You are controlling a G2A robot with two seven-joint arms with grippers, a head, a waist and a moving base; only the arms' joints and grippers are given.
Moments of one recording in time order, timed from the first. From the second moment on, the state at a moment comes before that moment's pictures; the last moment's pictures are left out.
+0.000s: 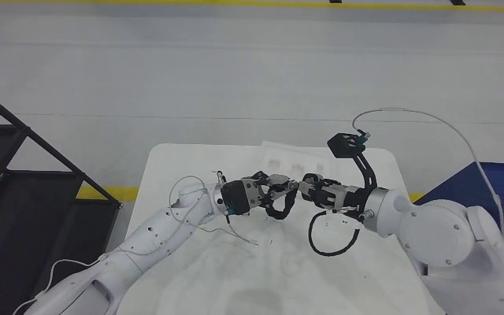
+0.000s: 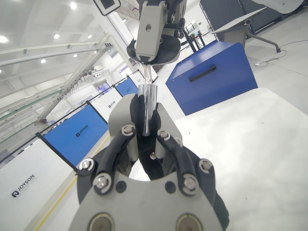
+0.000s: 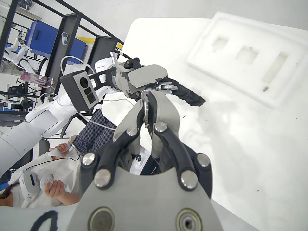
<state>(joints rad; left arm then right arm) 0.90 -1.06 -0.65 -1.30 1.62 -0.33 0.97 -1.12 -0.98 1.19 -2.28 -0.35 0.54 1.08</state>
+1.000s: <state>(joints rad) 0.91 -1.09 -0.68 -1.28 1.58 -0.53 0.97 -1.09 -0.97 1.15 -2.27 -0.41 0.51 1.08</state>
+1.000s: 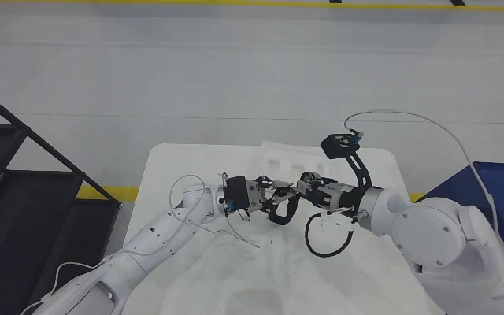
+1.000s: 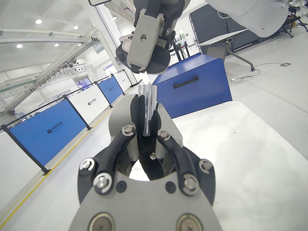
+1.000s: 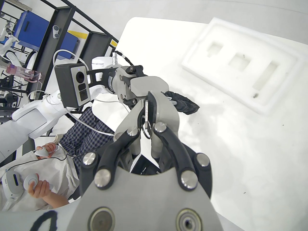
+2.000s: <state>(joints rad) 0.92 -1.13 -0.71 -1.25 1.53 -0.62 0.94 -1.05 -0.98 1.08 -2.25 -0.52 0.49 1.11</state>
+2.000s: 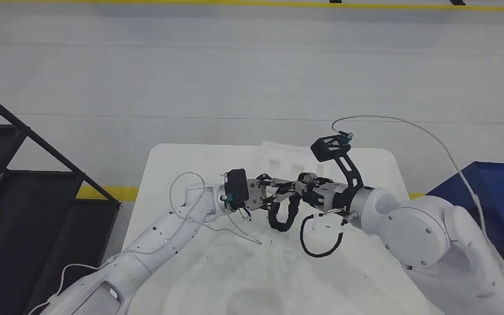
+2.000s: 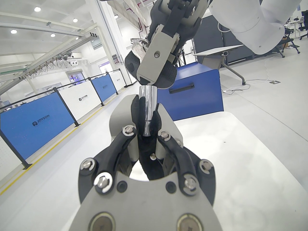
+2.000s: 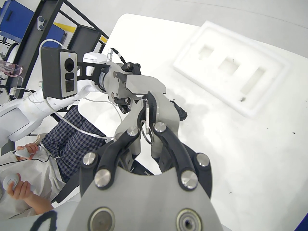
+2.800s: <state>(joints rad) 0.89 -1.12 -0.73 -1.23 1.25 -1.01 0.67 -1.01 -0.96 1.15 -2.24 -0.49 0.02 1.27</state>
